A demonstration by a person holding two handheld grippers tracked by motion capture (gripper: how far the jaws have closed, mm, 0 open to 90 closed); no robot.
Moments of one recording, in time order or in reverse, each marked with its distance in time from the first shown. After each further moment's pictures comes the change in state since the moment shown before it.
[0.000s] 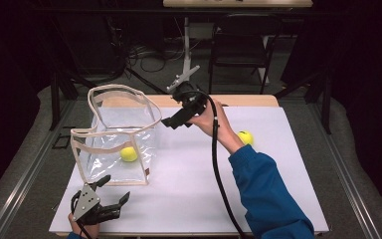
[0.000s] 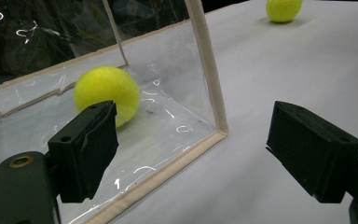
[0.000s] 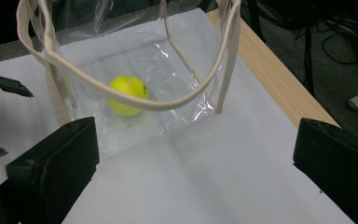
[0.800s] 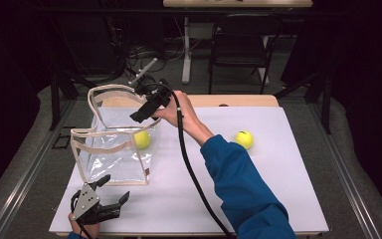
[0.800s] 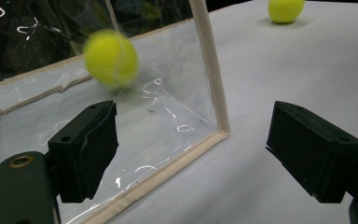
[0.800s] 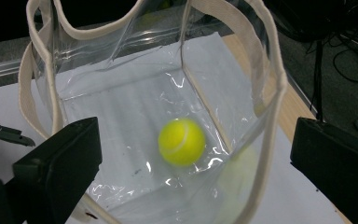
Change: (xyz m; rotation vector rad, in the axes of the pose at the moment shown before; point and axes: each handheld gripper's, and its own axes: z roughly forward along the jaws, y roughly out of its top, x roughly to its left) left arm 0.001 -0.001 0.000 0.002 0.004 -0.015; right arm 0.024 0.065 0.054 0.021 0.021 -0.057
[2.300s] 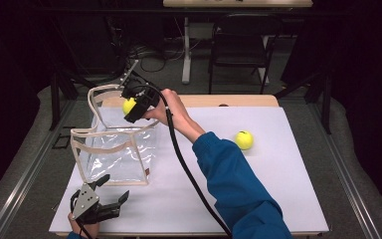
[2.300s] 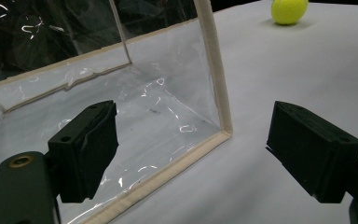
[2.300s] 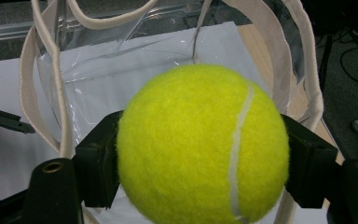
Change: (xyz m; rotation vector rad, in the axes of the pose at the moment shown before) left arm 0.001 0.000 0.000 -0.001 0.005 -0.008; right arm 0.015 0.021 0.019 0.098 0.012 -0.094
